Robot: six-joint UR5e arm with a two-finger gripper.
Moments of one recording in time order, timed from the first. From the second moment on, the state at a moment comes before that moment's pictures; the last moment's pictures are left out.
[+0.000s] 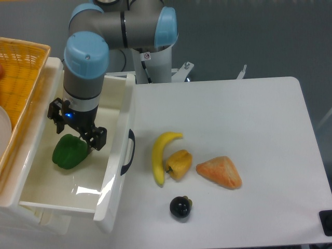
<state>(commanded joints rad) 2.19 -1.78 -1.50 -1.22 1.21 0.61</state>
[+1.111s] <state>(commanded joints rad) 2.49 -1.82 -1.46 -1.15 1.15 0.61</state>
